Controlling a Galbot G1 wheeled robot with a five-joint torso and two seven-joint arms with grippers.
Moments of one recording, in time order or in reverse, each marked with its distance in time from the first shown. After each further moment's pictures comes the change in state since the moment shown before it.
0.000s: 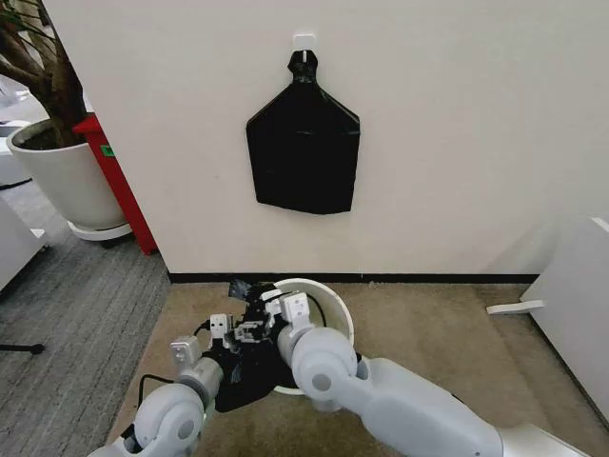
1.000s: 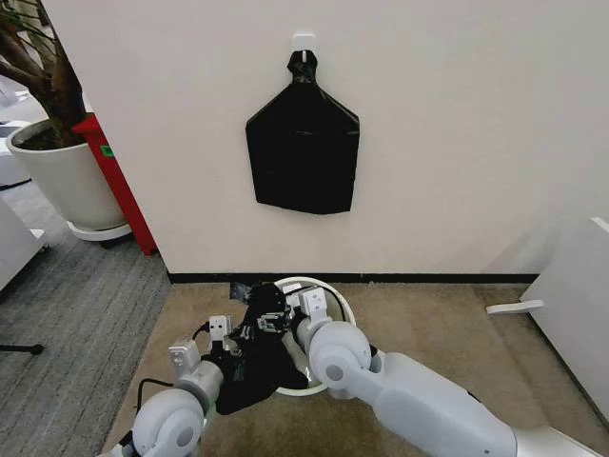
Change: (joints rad) left arm 0.031 -0.011 -0.010 -0.029 0.014 -0.021 0.004; right arm -0.025 -0.066 0.035 -0.038 -0.078 0.012 -0.063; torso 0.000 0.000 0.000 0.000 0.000
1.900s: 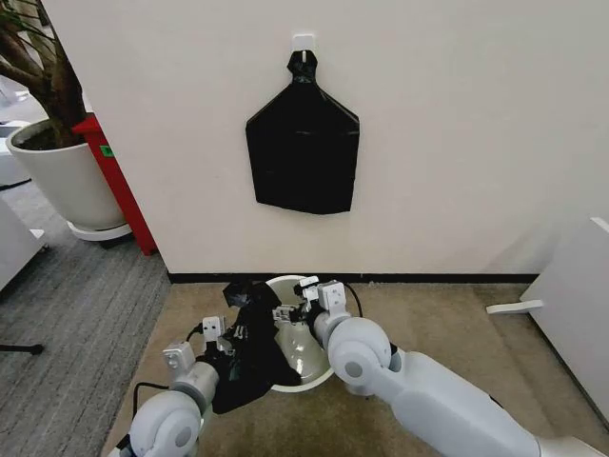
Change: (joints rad) left arm 0.019 -0.028 -0.035 0.023 0.017 -0.015 0.000; right arm -0.032 -0.034 0.050 0.079 -0.013 0.005 -0.019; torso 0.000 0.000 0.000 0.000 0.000
